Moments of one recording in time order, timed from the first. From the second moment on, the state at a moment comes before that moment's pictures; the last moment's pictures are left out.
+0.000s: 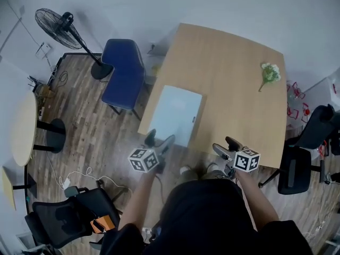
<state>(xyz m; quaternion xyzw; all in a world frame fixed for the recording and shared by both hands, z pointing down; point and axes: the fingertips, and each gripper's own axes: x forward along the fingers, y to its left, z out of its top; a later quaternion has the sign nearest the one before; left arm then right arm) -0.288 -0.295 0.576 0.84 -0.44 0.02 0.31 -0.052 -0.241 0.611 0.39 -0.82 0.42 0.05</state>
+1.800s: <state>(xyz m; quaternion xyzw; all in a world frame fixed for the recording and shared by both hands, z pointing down) 0.021 -0.285 0.474 0.89 -0.45 0.03 0.11 0.257 -0.230 0.487 0.61 -0.78 0.14 0.02</state>
